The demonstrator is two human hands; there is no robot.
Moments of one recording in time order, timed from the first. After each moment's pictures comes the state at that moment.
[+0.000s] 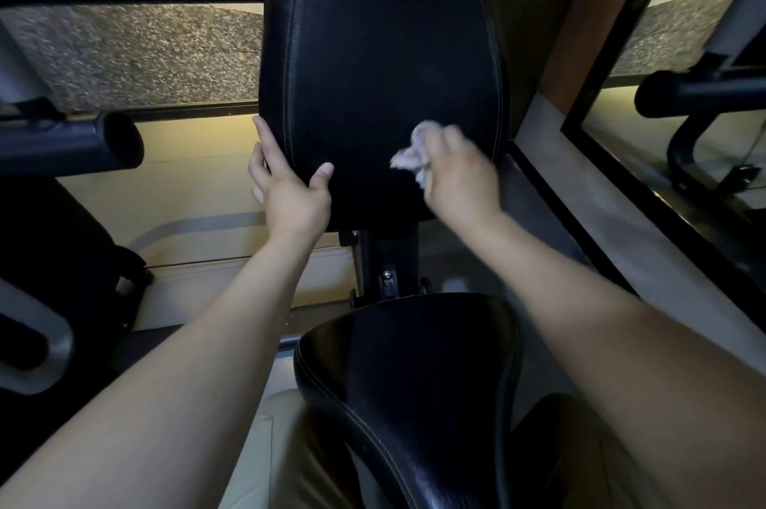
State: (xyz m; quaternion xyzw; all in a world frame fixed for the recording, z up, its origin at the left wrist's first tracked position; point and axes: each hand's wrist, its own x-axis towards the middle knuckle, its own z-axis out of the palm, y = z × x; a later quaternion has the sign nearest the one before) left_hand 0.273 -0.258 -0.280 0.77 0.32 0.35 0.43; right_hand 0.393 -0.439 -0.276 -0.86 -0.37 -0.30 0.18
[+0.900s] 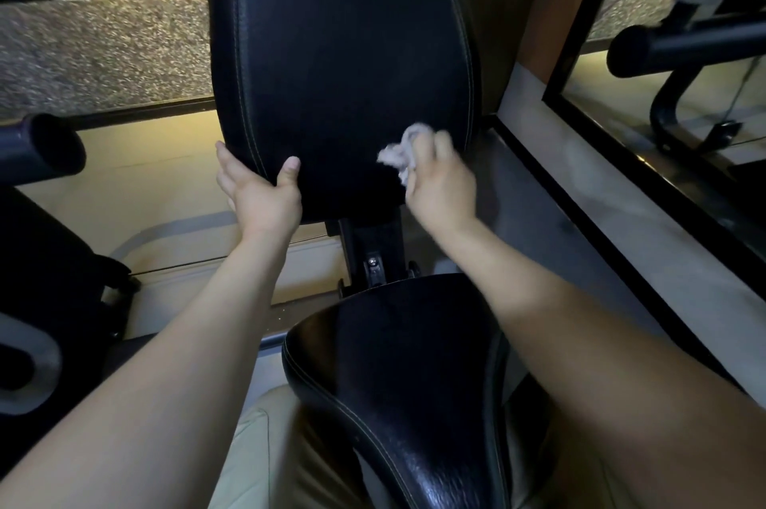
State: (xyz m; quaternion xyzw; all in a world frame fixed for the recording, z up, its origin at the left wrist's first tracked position) left_hand 0.280 -0.251 -0.305 0.74 0.36 0.32 0.47; right_hand 0.388 -0.448 -0.322 -0.88 -0.29 -0.30 0.23
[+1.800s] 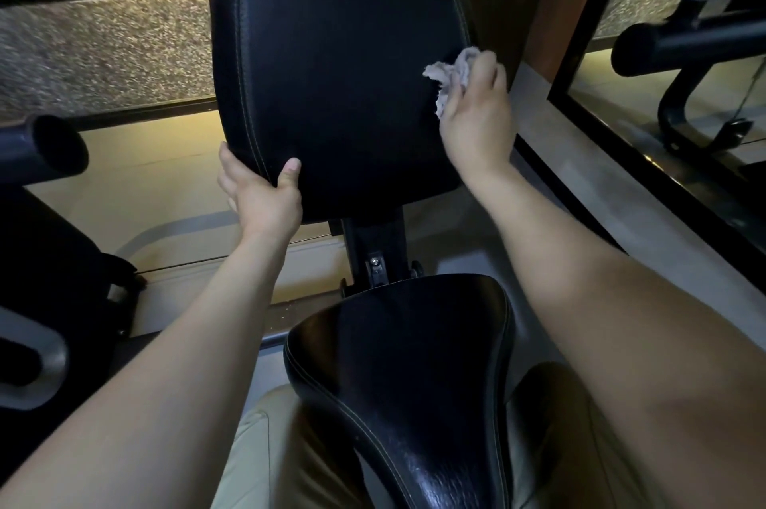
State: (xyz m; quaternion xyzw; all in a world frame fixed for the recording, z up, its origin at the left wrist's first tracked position) left_hand 0.279 -0.253 -0.299 0.74 0.36 0.32 0.47; right_hand 0.443 -0.458 -0.261 -0.83 -0.18 -0.39 0.35
